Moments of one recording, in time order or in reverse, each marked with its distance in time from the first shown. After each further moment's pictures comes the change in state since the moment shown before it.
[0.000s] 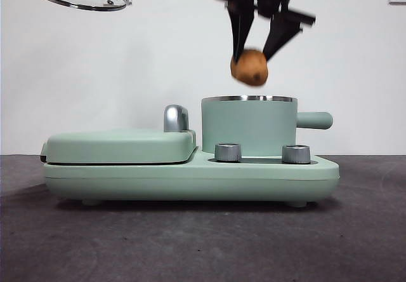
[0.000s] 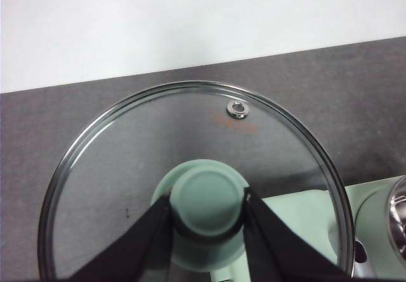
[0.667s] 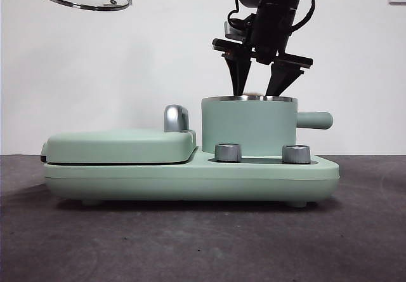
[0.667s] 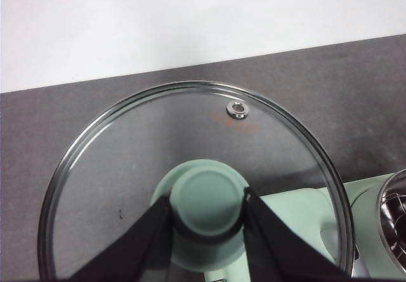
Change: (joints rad) left arm -0.004 0.000 0.000 0.000 0.016 0.000; right arm -0.016 0.120 -0.002 -0.037 -0.006 -0.002
